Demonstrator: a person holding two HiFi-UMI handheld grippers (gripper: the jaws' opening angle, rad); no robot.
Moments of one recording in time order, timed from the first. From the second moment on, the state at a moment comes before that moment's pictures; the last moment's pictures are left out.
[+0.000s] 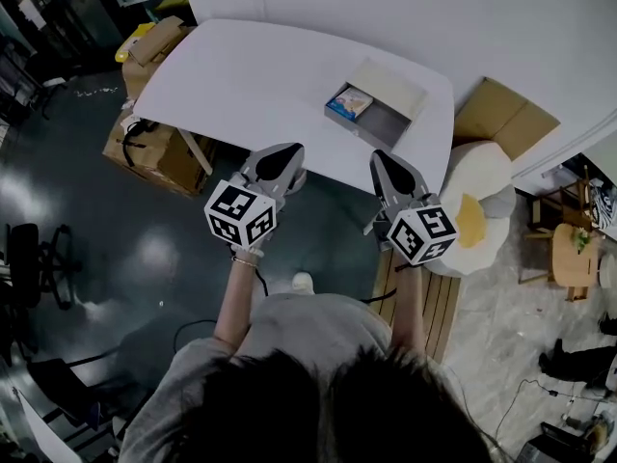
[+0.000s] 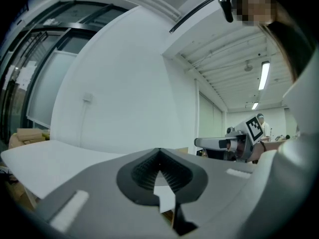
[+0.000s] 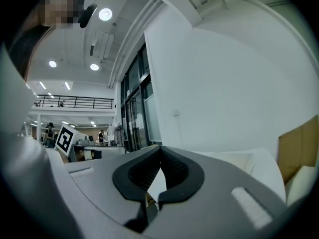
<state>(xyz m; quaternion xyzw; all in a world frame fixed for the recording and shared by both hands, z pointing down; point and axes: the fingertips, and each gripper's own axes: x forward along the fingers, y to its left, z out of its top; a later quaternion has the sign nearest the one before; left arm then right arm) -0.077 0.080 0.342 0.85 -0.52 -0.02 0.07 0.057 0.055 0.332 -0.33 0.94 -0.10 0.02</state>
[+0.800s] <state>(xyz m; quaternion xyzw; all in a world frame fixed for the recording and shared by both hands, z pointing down) -0.097 0.044 0.364 0.86 -0.50 -0.02 0.09 0.034 0.017 0.350 -0.36 0.93 -0.11 0.02</state>
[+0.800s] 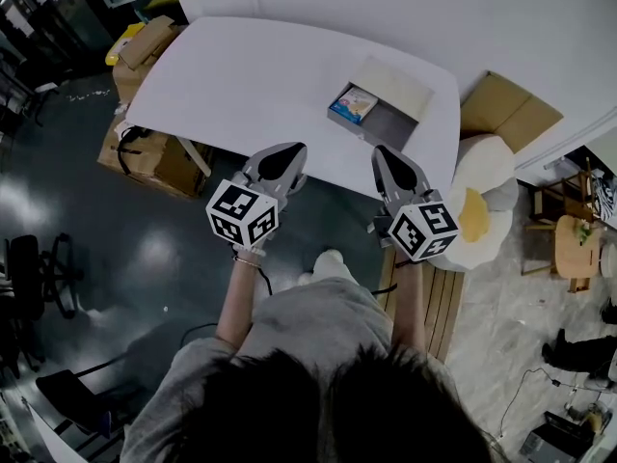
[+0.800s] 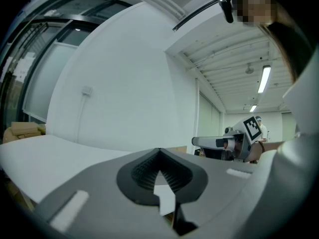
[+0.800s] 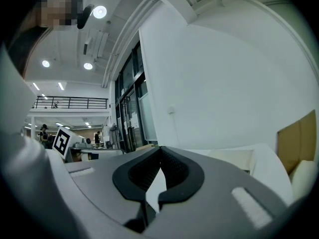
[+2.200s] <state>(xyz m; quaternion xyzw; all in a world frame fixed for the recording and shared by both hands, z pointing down) -0.104 -0.120 0.369 0.86 -0.51 -0.01 0.10 0.022 -0.150 0.352 -0.34 0.93 -0.14 0.04</state>
